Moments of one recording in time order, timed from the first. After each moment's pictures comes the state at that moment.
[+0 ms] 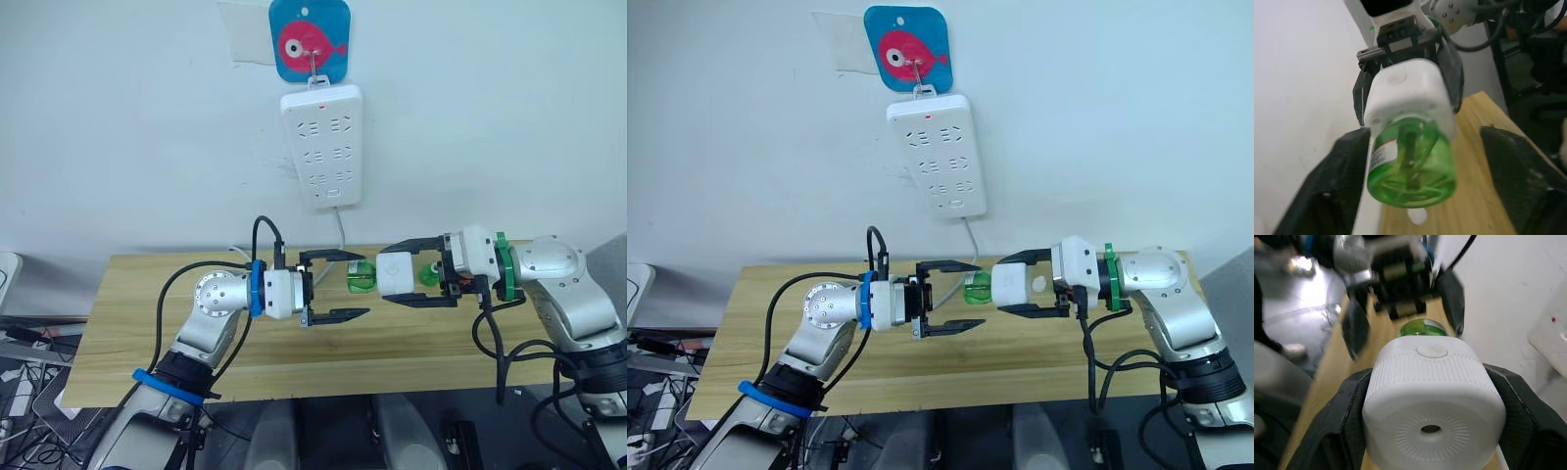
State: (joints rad) left arm -0.44 0.51 -0.30 0.05 -0.36 -0.38 -1.12; right arm -0.45 -0.70 0.13 -0.09 0.31 -0.08 1.27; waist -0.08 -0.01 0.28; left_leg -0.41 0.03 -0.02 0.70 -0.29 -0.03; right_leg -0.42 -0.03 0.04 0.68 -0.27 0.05
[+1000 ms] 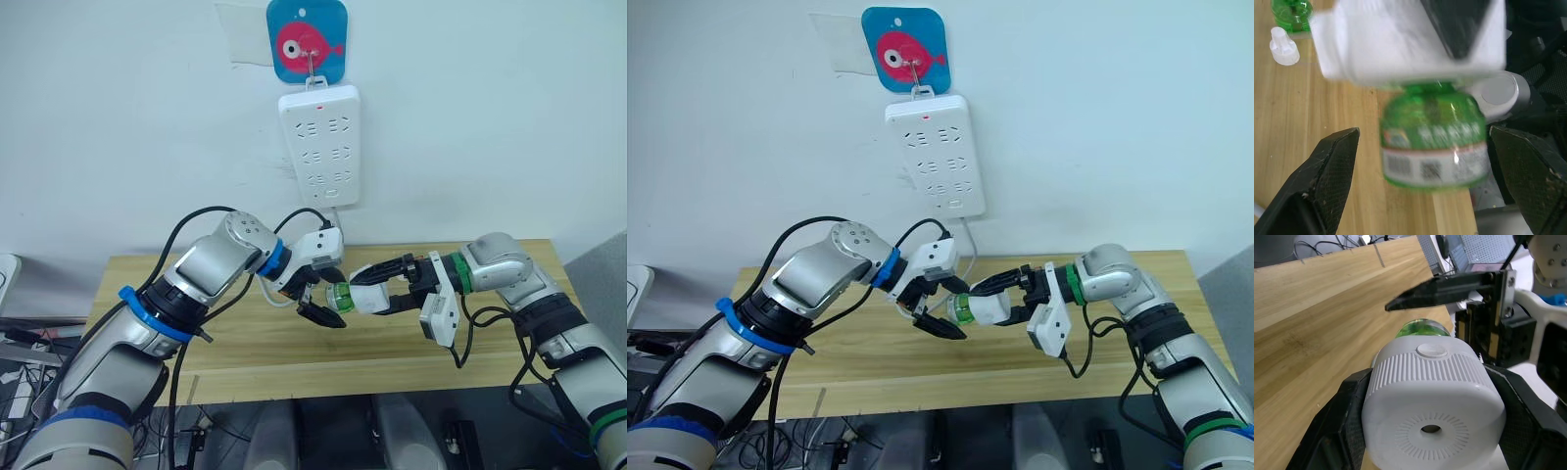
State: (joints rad) left arm -0.85 0.65 -0.56 0.01 -0.29 0.71 -1.34; right arm -0.73 -0.63 0.42 0.45 -0.11 -1.22 1.07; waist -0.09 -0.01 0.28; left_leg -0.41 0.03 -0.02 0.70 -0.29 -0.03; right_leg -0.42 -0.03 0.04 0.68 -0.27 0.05
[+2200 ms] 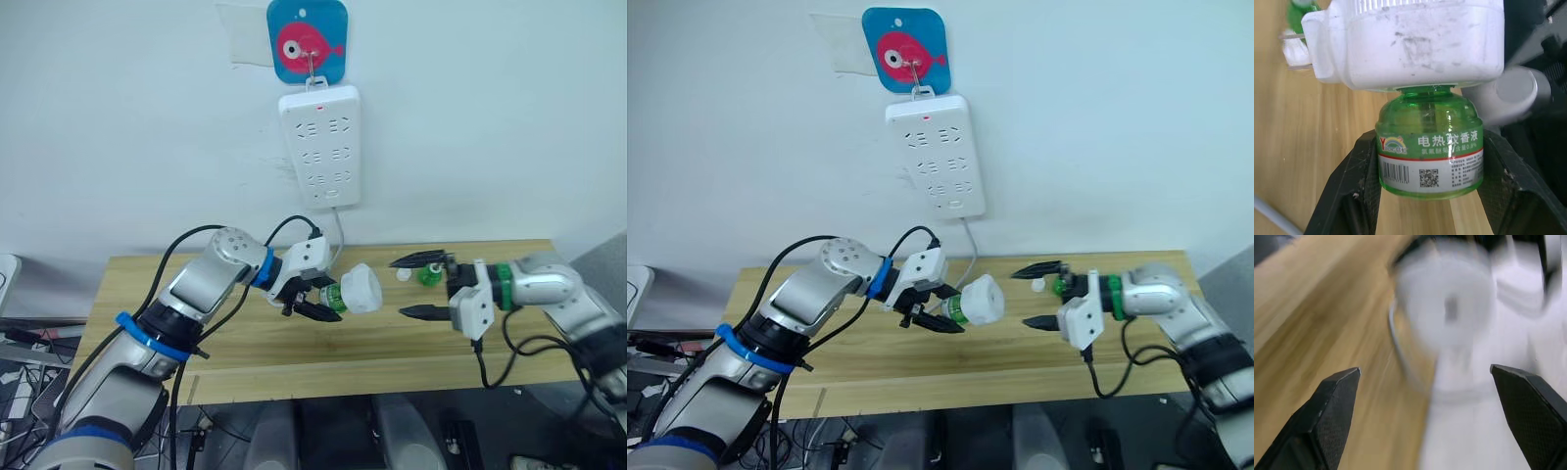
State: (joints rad) left arm -0.64 0.60 -0.38 0.02 -0.24 0.35 -1.31; right arm -0.35 -0.94 0.30 0.13 0.18 -0.64 0.92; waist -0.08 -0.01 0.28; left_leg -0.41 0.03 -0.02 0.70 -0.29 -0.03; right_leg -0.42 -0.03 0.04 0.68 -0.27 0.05
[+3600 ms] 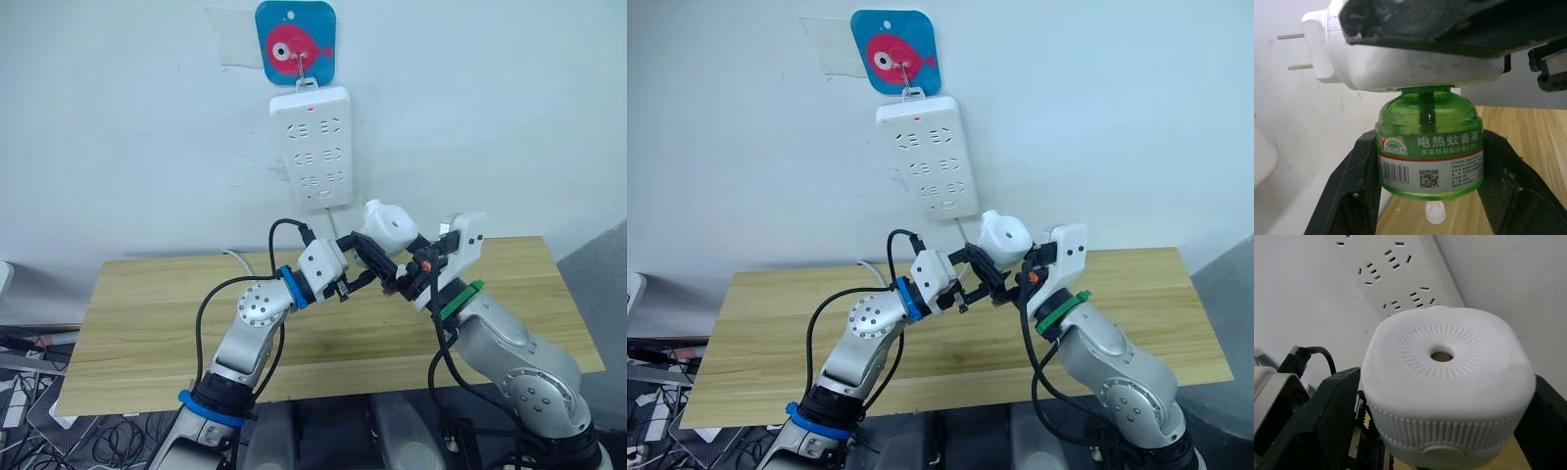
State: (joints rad) left arm -0.35 0.20 -0.25 -0.04 -0.10 -0.09 -0.70; right arm -0.18 -0.37 0.14 -0.70 0.90 0.60 -0.10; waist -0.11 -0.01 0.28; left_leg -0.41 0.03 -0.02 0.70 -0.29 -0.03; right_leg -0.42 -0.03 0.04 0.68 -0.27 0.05
